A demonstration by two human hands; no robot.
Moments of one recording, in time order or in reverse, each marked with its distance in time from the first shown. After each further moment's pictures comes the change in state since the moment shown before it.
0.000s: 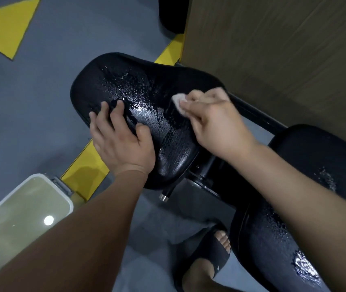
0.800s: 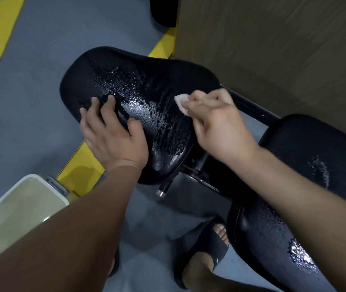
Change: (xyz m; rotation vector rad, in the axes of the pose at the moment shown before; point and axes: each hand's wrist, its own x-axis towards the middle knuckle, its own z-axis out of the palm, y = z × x) left_hand 0.002 -0.002 0.001 -0.011 -0.027 -0.008; right_hand -0.025 0.000 -0.004 0.006 0.050 0.047
